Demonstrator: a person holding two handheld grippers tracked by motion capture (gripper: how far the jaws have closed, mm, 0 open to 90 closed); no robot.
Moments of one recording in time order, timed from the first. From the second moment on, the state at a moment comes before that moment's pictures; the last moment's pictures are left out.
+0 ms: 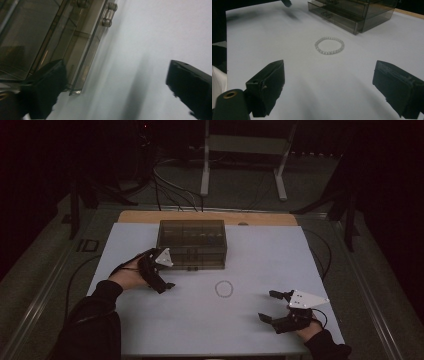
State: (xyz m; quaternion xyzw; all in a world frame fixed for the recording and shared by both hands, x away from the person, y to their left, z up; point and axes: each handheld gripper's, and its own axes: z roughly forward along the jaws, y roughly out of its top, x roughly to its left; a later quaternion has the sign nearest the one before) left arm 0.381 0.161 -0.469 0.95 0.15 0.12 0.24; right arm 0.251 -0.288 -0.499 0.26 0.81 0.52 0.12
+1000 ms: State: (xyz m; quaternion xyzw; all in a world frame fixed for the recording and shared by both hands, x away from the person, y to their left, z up) left arm 0.420 0.164 -0.485 0.97 0.07 0.14 0.21; right arm 0.252 -0.290 -0.500 0.26 0.81 0.52 0.12
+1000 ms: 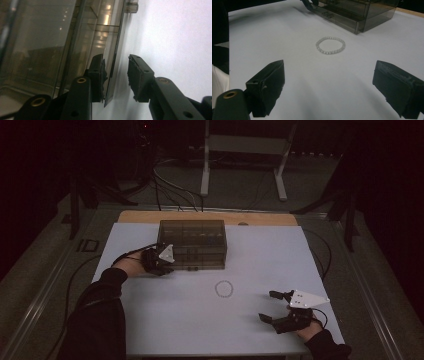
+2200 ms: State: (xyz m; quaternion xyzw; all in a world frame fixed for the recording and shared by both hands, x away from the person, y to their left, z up) left arm 0.420 0.172 -0.485 0.97 0.01 0.03 0.23; right arm 0.252 -0.291 -0.499 0.26 0.81 0.52 0.12
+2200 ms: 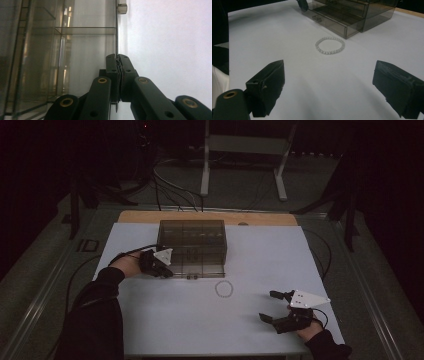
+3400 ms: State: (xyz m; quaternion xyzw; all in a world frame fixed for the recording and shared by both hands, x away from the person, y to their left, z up) left arm 0.397 0.172 -0.486 0.97 0.00 0.03 0.23; right arm 0.252 -0.291 -0.499 0.26 0.81 0.52 0.12
